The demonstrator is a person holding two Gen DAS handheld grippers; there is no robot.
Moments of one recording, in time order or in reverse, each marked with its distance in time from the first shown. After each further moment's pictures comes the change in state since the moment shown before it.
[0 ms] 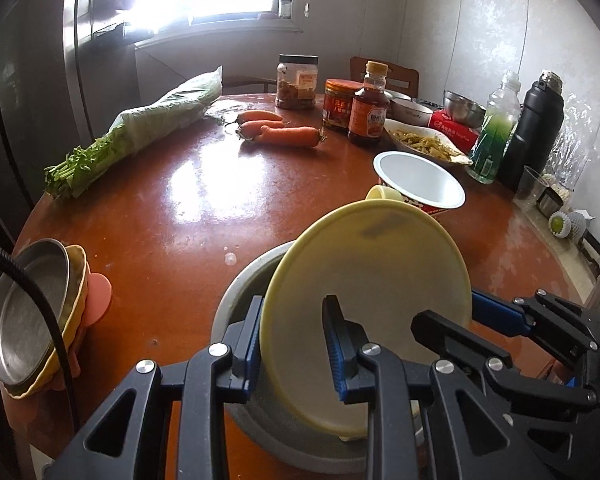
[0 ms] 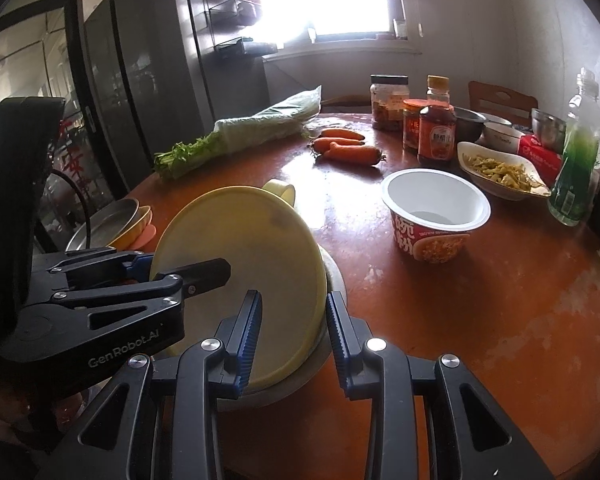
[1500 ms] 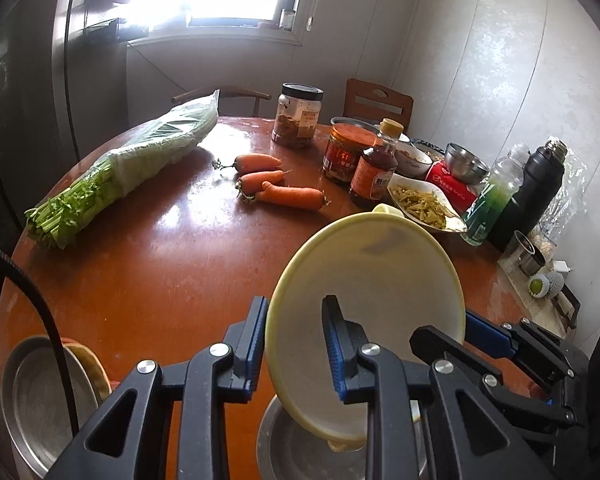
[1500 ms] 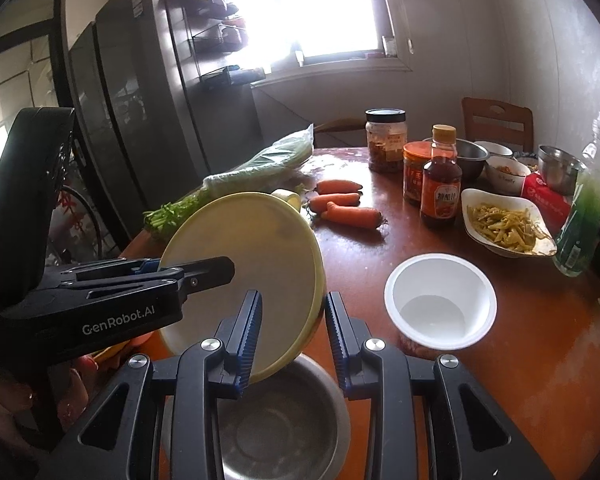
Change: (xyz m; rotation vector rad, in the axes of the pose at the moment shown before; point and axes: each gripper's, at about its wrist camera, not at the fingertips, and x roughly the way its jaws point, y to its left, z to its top) left arm -0.001 0.039 0.090 -0.062 -0.017 -0.111; right arm 0.011 0.001 0.086 0.056 -0.065 -0.017
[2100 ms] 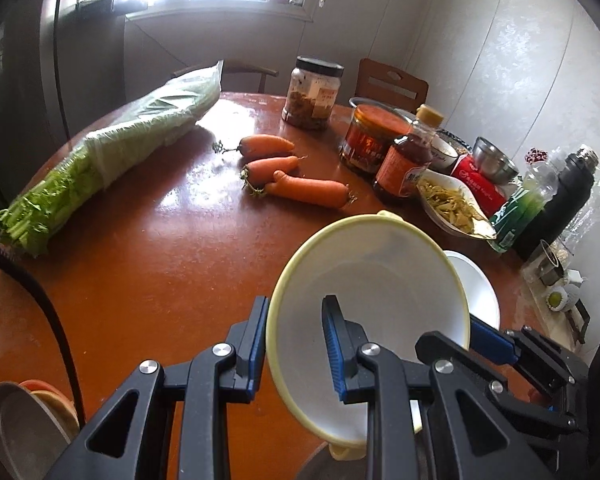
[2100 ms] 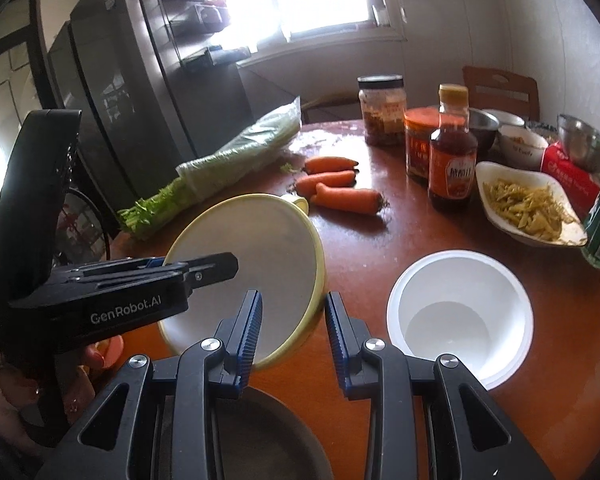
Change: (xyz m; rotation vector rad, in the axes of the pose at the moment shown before) left arm 0.061 0.023 0.032 -0.028 0.078 -0.002; right arm 0.061 -0.027 0.015 0.058 0.074 0.016
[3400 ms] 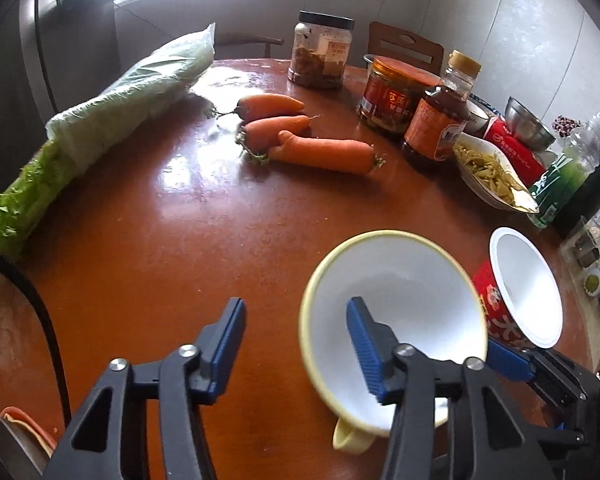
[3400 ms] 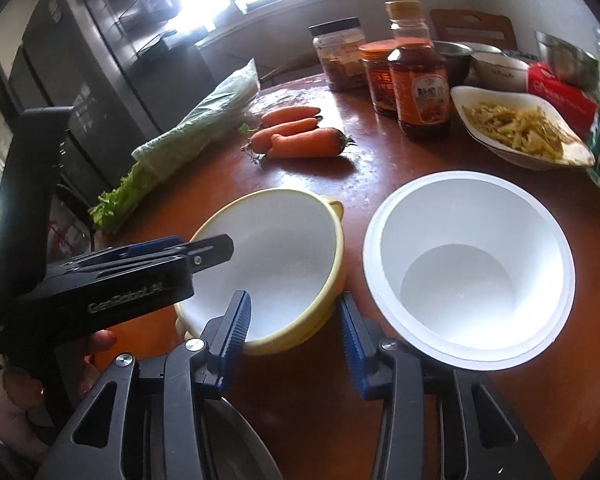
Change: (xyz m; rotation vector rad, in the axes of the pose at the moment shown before) left arm 0.071 0.000 0.004 0.038 0.117 0.067; right arm 0.041 -0.038 -0.022 0.150 0.121 -0.009
